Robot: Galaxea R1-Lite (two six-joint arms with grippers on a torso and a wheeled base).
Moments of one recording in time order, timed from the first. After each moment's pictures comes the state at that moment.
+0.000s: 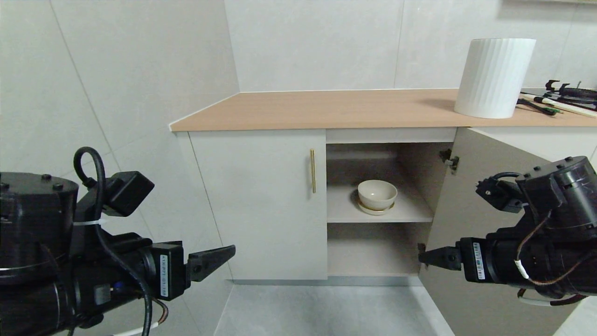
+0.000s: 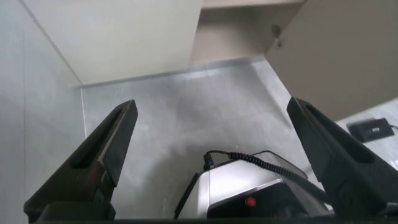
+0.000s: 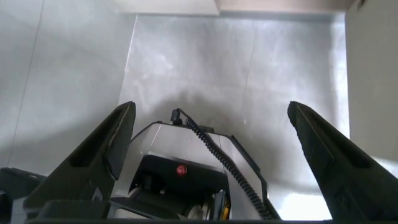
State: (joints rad) left arm -0.51 1.26 -0.65 -0.09 0.08 -0.31; right arm 0.56 1.44 -0.80 0.10 -0.07 0.48
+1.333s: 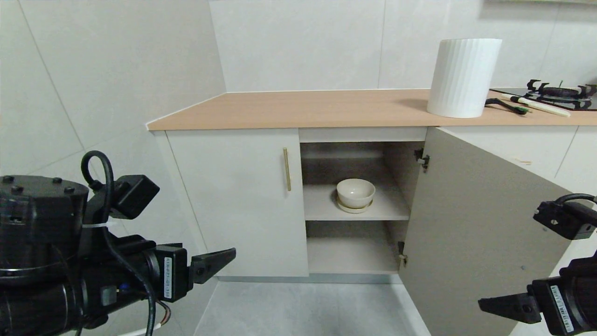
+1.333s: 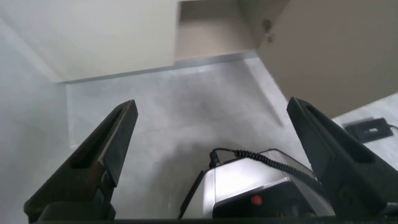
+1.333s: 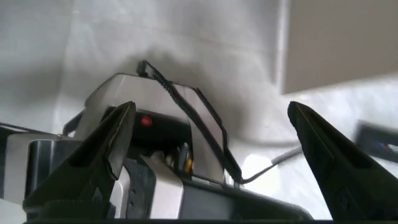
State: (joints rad) left arm -0.52 1.28 -0.64 -0.09 0.10 -0.30; right arm 0.54 1.24 -0.82 0.48 -0.08 0.37
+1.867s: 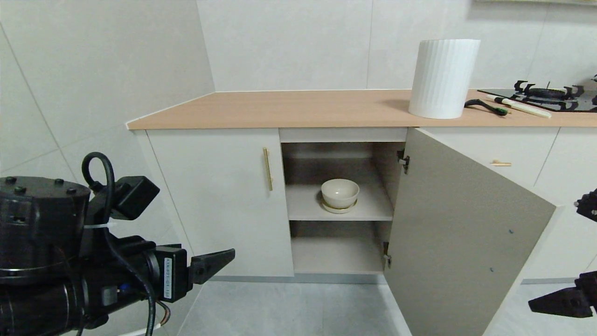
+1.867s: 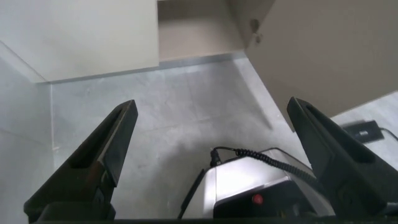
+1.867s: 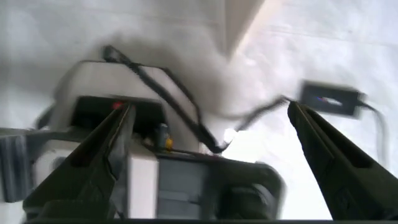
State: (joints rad) left arm -0.52 1.28 -0.64 -0.08 0.10 -0.30; right arm 0.35 1.21 -0.98 0.80 -0.12 0.28
